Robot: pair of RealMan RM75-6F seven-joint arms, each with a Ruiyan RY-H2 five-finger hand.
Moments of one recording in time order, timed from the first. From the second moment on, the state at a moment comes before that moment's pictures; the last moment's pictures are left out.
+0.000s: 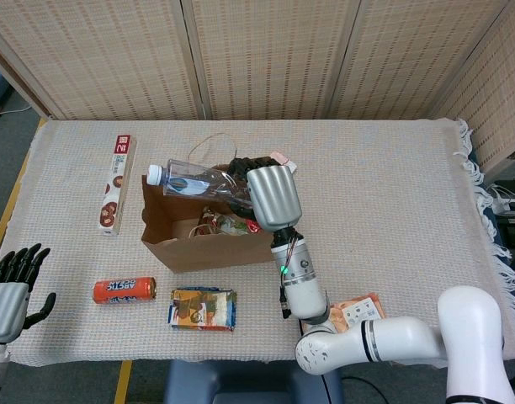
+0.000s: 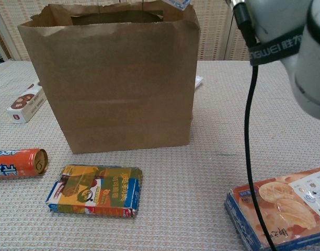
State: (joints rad) left arm -0.11 -1.14 -0.05 -1.59 1.49 1.47 0.07; right arm 1.12 -1.68 0.47 -1.75 -0.84 1.49 -0.68
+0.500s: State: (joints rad) left arm -0.11 -1.13 -0.05 -1.59 1.49 1.47 0.07; right arm 1.09 -1.67 0.47 -1.79 -0.73 1.40 -0.73
